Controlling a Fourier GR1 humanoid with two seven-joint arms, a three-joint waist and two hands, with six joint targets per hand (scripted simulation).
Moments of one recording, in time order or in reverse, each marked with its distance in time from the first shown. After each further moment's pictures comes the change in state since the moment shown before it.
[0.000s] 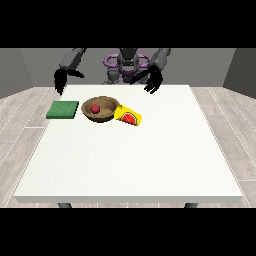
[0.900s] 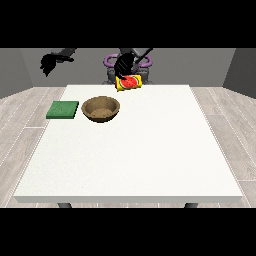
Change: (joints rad) left arm -0.371 0.040 -0.655 0.482 -1.126 -0.366 0.220; right arm 0.087 -0.093 0.002 0.043 -0.006 0.158 -0.014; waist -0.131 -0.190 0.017
